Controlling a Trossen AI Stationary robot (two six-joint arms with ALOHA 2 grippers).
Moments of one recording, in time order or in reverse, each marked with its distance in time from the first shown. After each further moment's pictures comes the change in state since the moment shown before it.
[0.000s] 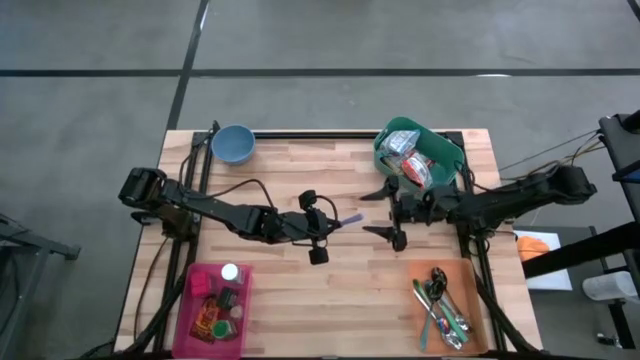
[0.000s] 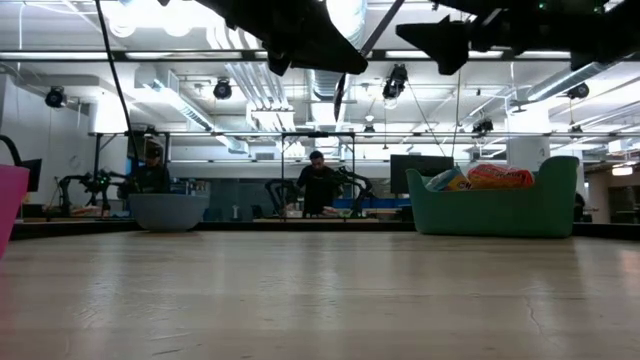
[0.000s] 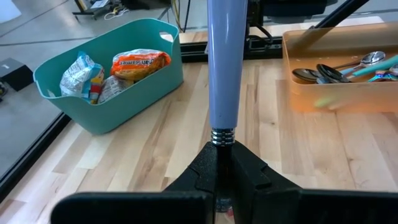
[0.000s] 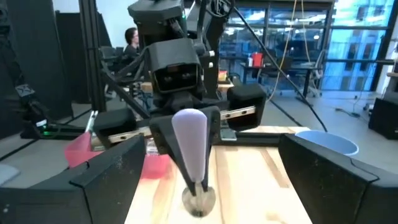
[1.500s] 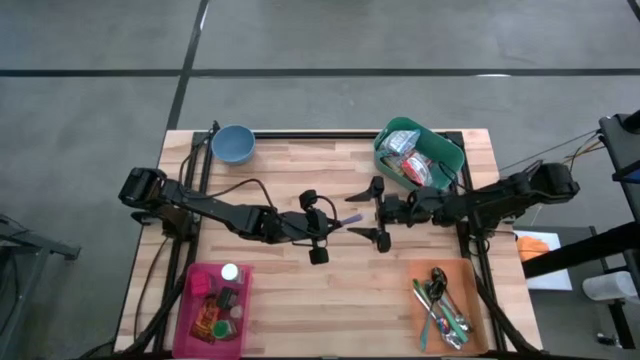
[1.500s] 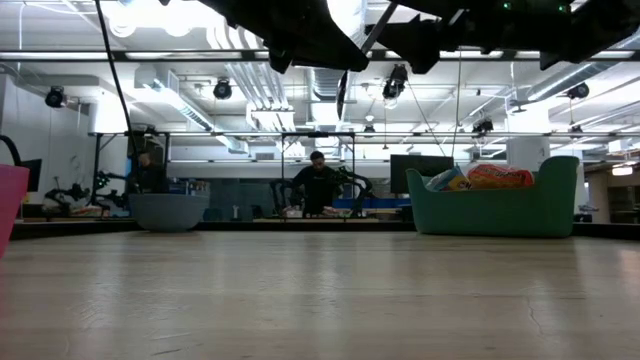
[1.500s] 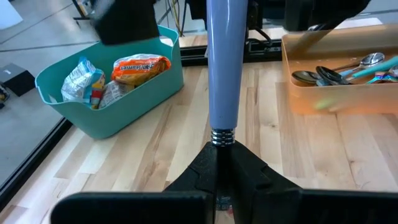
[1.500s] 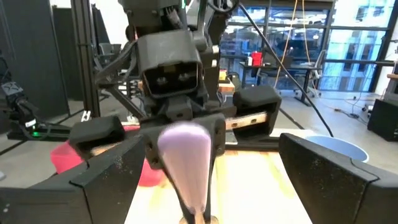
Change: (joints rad) left arm 0.000 -0.001 0.000 0.013 0.000 0.020; right arm 0.000 0.206 0.105 0.093 0.003 -0.019
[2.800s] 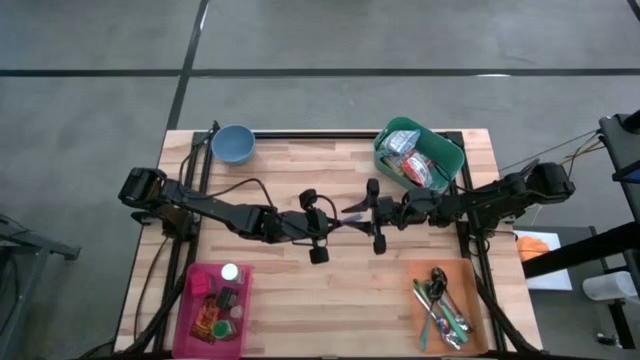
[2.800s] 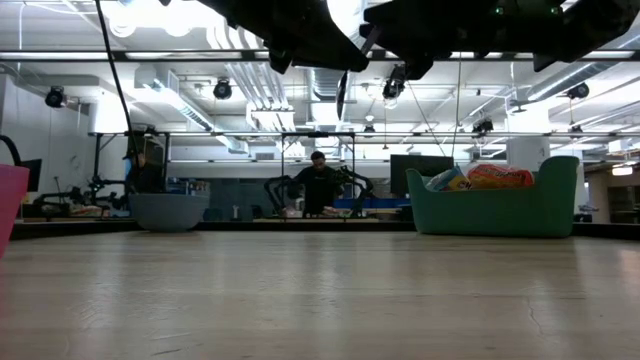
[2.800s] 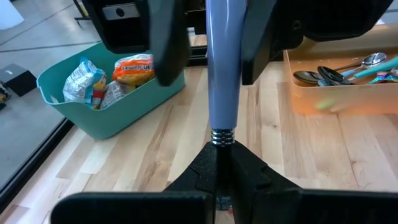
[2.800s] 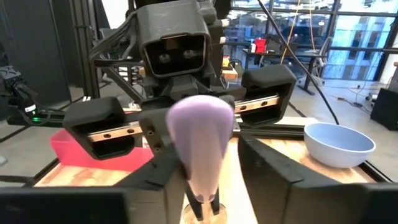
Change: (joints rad) left arm 0.000 0.000 0.000 0.000 0.000 0.002; right arm 0.000 0.053 0.044 -0.045 -0.001 -0.003
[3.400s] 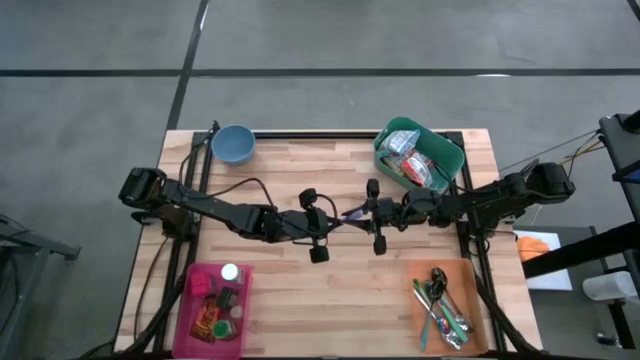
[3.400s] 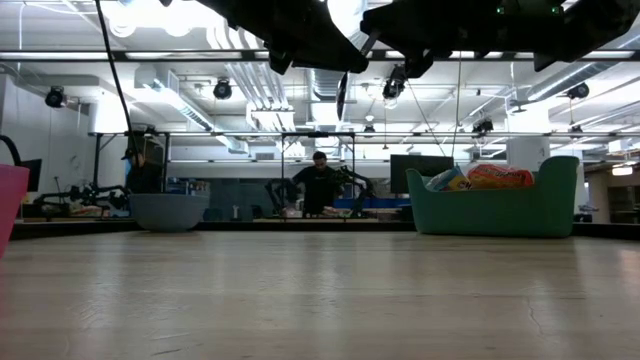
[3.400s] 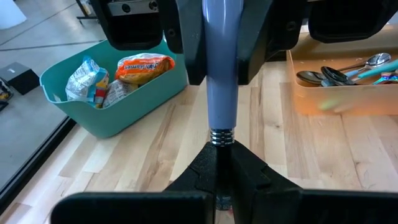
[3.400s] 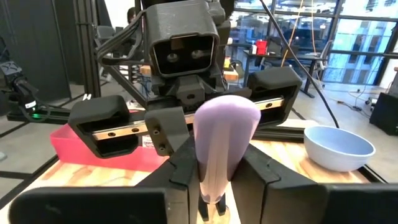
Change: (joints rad) left arm 0.000 0.000 0.000 0.000 -0.003 -0.003; right arm 0.000 0.000 0.000 -0.001 -0.002 -0.025
